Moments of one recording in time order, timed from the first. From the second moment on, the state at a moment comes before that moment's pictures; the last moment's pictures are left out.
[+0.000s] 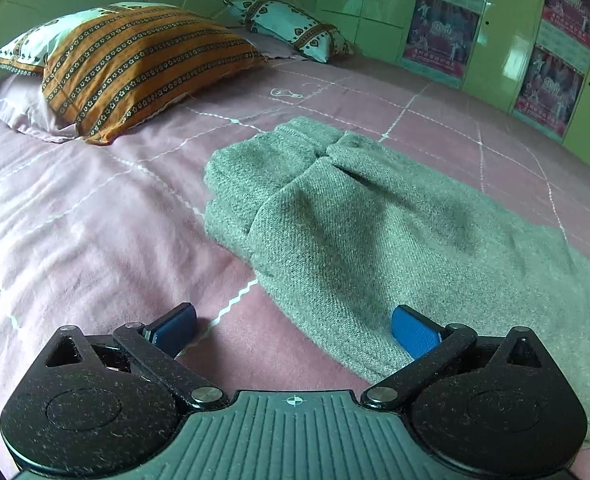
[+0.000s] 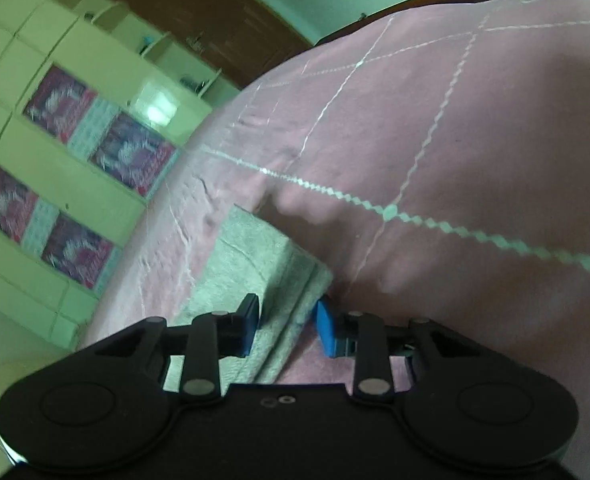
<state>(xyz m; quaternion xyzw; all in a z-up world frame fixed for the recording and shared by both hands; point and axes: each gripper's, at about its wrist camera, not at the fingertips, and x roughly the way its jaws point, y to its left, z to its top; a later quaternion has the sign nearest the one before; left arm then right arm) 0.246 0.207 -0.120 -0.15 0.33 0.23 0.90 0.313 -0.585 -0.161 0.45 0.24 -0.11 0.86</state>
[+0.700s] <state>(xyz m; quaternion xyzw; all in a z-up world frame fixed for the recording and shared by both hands) 0.240 0.205 -0.124 -0.17 0.32 0.23 0.91 0.296 -0.586 -0.168 0.47 0.24 -0.07 0.85</state>
